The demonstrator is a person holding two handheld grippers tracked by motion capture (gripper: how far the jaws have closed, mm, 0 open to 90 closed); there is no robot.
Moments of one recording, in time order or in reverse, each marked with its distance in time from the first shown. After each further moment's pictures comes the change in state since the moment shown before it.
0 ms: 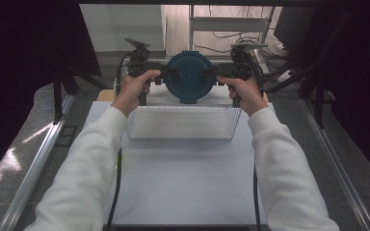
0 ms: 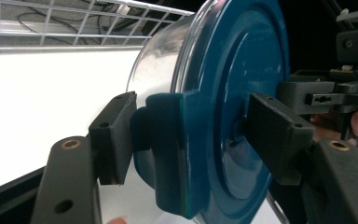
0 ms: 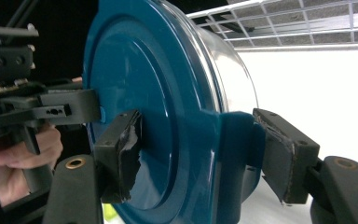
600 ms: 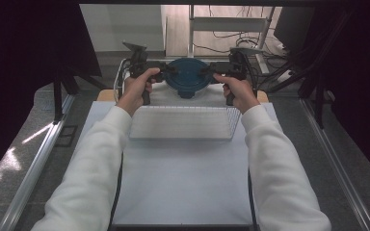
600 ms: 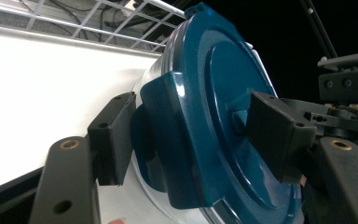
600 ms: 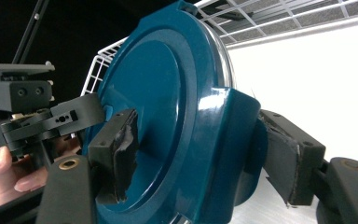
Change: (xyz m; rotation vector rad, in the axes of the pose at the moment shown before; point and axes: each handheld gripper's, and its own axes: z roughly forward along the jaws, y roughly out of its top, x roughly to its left) left arm 0.030 0.002 0.015 -0.039 -0.018 -0.186; right arm -0.021 0.005 0.023 -0.001 0.019 0.197
